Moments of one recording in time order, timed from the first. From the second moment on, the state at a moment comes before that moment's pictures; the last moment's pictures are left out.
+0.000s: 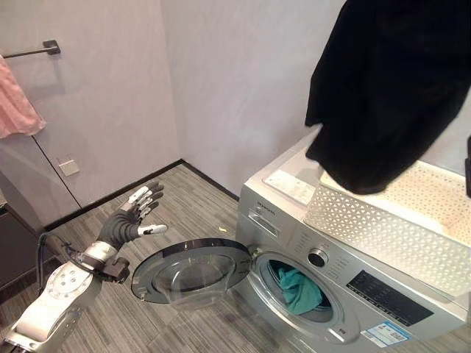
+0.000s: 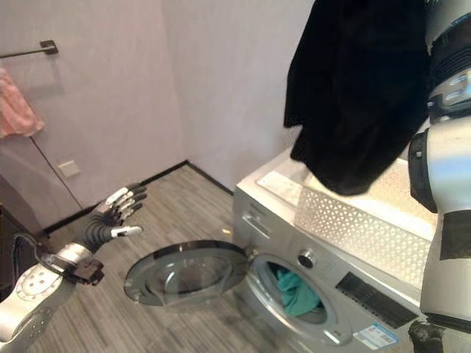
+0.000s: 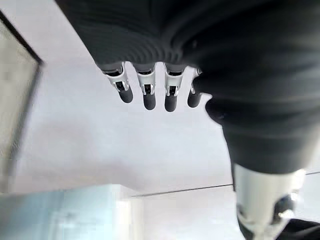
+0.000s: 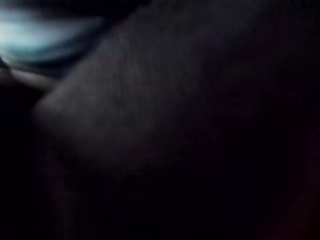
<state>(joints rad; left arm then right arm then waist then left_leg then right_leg) 0.05 0.93 -0.20 -0.23 -0.81 -0.17 -0.05 -1.86 -0.68 0.57 1.12 0.94 -0.31 -0.41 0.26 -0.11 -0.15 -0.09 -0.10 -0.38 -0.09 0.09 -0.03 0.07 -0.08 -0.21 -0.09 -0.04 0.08</state>
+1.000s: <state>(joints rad) -0.70 0.39 -0.66 0.31 -0.99 -0.26 0.13 -1.96 -0.45 0.69 1.11 0.97 -0.32 -0.43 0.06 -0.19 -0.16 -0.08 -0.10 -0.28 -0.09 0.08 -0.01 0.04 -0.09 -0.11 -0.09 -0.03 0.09</state>
